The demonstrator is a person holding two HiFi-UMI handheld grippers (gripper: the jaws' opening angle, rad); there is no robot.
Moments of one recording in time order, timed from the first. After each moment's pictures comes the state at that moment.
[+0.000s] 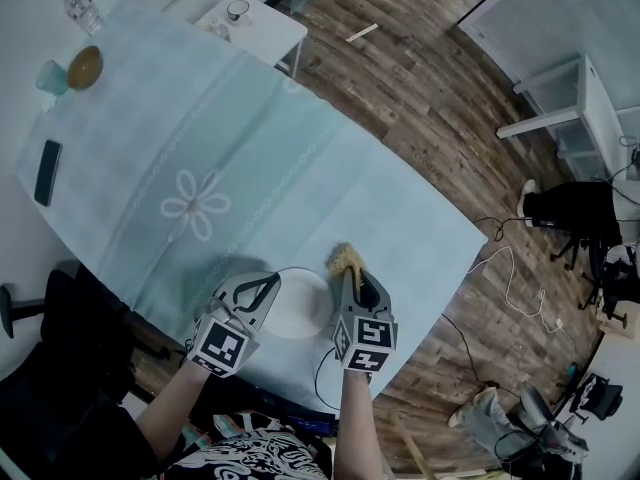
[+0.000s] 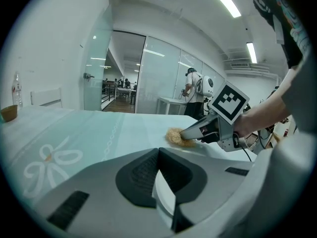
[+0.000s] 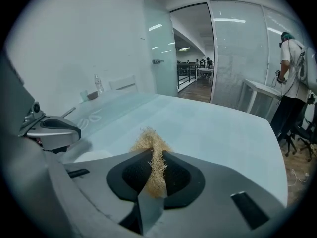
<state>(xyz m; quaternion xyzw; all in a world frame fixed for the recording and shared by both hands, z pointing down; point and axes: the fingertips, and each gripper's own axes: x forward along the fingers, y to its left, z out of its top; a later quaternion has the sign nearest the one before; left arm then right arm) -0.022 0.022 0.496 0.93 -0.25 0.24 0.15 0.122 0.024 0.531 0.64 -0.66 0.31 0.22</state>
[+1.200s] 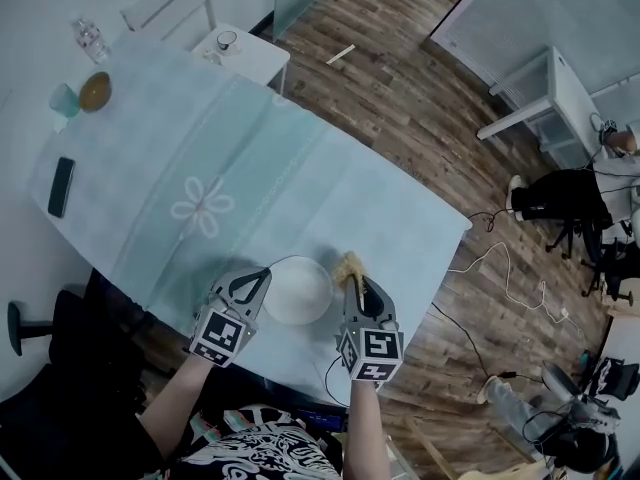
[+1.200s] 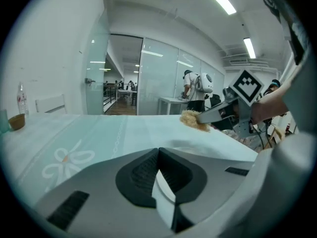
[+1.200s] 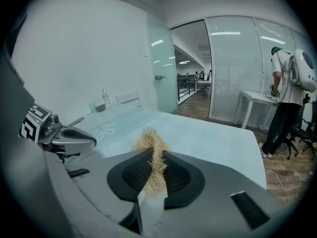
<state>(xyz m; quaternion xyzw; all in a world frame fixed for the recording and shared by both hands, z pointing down) -0.046 0.033 0.485 0.93 -0.25 0.24 0.13 0.115 0.062 0.466 0.66 -0.68 0.26 0.18</state>
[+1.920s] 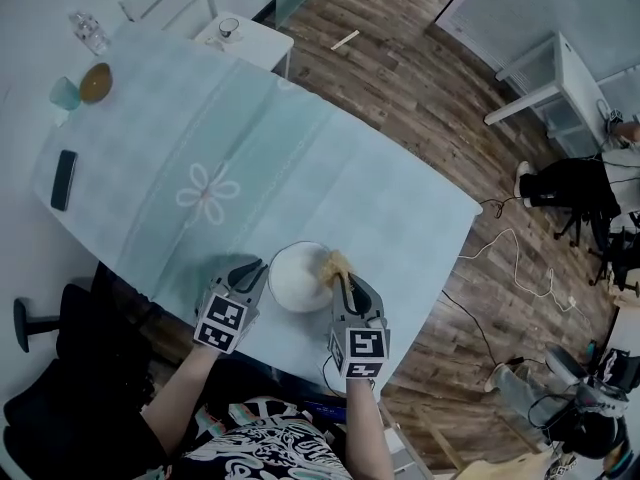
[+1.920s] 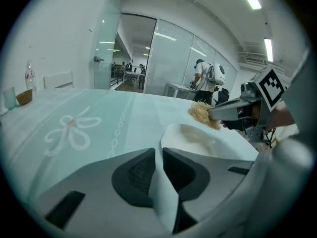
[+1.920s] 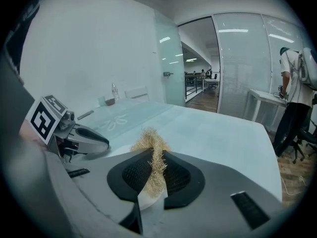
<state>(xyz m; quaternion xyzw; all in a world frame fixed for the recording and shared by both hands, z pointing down) -0.073 0.046 0.531 0.88 -0.27 0.32 0.21 0.072 0.082 0.488 0.63 -0.71 0.25 0.19</state>
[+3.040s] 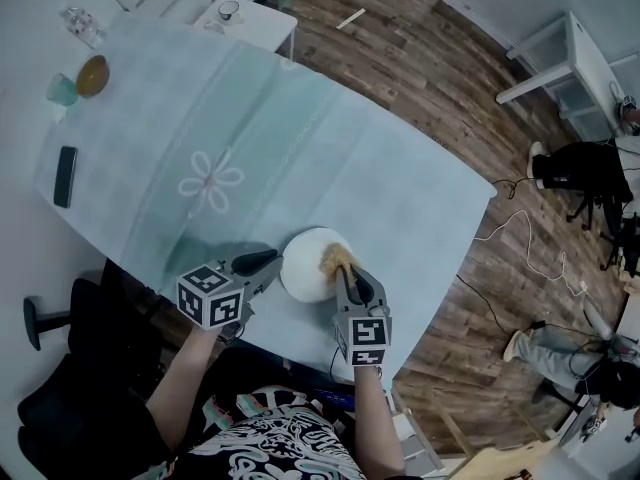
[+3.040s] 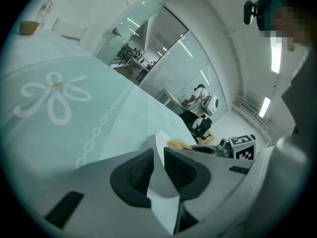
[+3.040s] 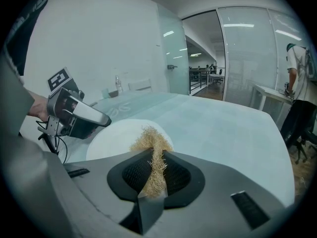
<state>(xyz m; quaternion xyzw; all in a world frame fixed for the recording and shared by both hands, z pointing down) -0.063 0.047 0.515 0.86 -0.18 0.22 0.42 0.057 0.093 0.528 0.60 -0.72 0.27 0.21</state>
